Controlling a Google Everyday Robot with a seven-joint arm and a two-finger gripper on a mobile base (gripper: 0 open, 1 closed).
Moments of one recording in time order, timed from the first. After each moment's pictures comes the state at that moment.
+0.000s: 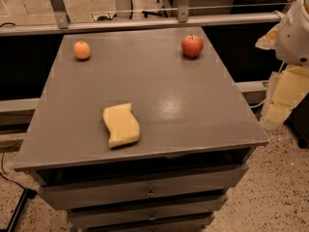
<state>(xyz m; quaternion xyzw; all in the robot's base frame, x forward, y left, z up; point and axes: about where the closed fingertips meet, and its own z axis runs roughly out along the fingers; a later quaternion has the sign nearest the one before) 0.438 -0.216 0.978 -0.60 0.78 -0.04 0.16</state>
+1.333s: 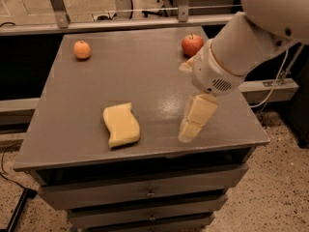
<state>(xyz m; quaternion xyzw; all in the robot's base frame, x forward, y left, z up) 0.471 -0.082 0.906 -0.65 0.72 0.07 0.24</state>
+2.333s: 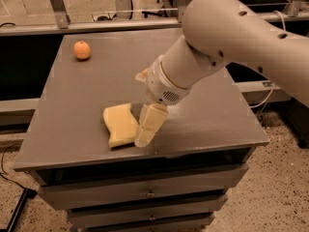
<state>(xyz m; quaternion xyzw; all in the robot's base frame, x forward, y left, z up) 0.490 0.021 0.867 -0.68 0.66 0.14 0.27</state>
